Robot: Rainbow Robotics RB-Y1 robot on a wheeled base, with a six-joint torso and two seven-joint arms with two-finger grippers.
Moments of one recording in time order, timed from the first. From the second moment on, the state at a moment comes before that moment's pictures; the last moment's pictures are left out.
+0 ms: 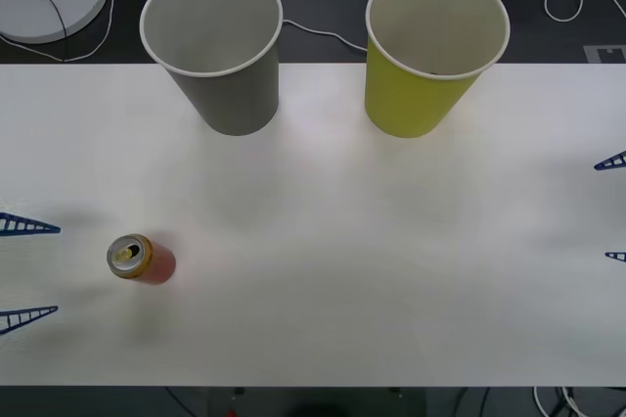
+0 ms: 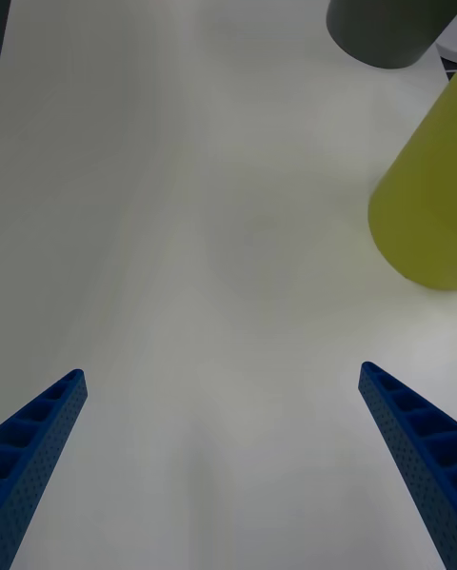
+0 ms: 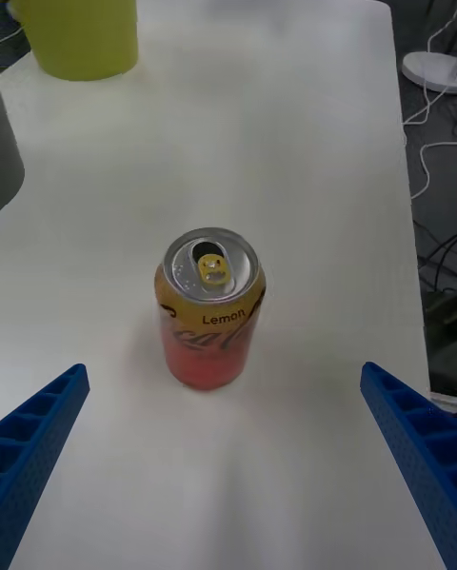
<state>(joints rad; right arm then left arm) 0.06 -1.05 -0.42 -1.65 1.34 -1.52 0.18 -0.01 1.16 -0.17 -1.08 -0.73 -1.44 -0.61</state>
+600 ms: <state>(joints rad) 0.06 -1.05 -0.42 -1.65 1.34 -1.52 0.18 -0.02 1.02 -0.21 -0.93 -0.66 -1.40 -0.69</state>
